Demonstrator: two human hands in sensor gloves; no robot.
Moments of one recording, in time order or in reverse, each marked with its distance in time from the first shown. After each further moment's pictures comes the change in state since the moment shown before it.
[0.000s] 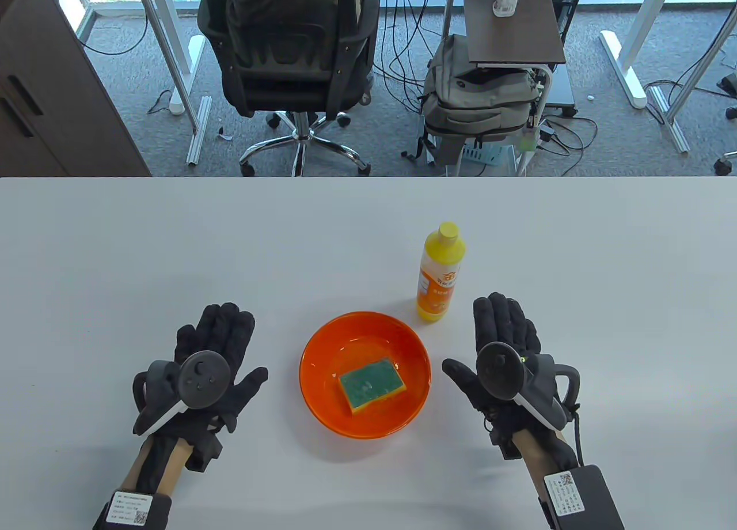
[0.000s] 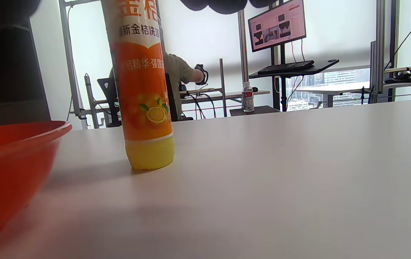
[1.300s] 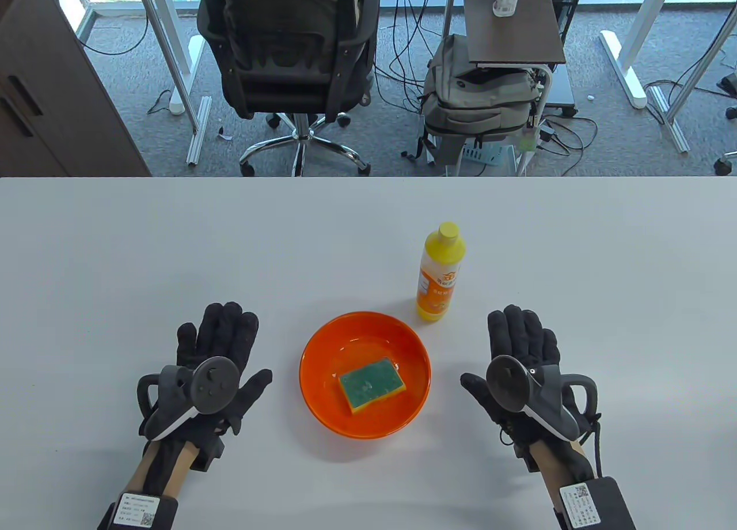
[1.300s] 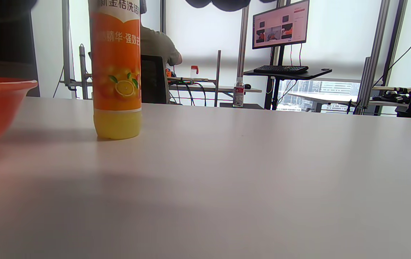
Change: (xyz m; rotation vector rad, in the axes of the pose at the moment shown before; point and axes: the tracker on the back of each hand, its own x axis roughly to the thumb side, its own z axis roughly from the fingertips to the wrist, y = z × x) left_hand 0.010 -0.003 0.002 0.033 -0.001 -0.081; right_hand -0.015 -0.002 0.010 0.047 -0.001 0.159
